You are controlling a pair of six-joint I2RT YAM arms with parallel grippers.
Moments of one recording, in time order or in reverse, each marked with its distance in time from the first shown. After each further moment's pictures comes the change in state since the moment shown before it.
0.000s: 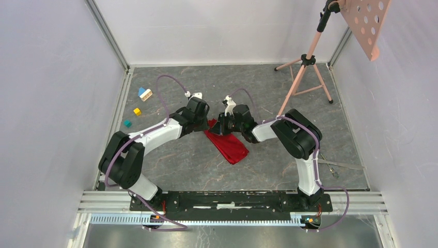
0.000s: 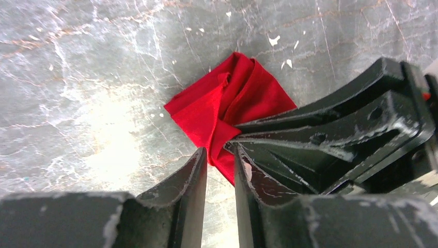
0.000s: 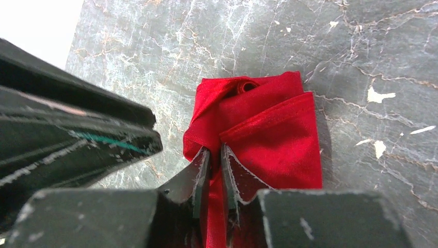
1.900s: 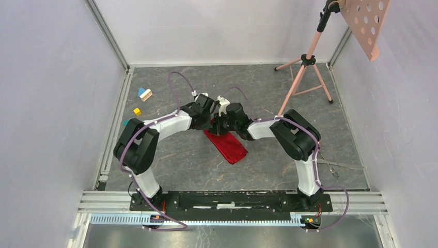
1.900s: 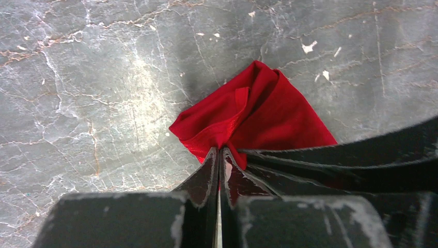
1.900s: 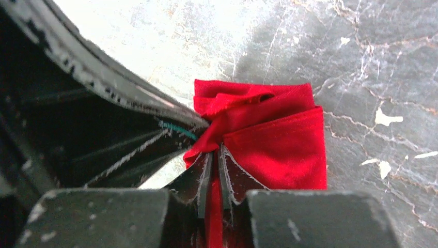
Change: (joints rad) left arm -0.006 0.208 0.183 -0.149 -0.066 0.022; right arm 0.039 0.000 0.083 -0.170 0.061 -0.132
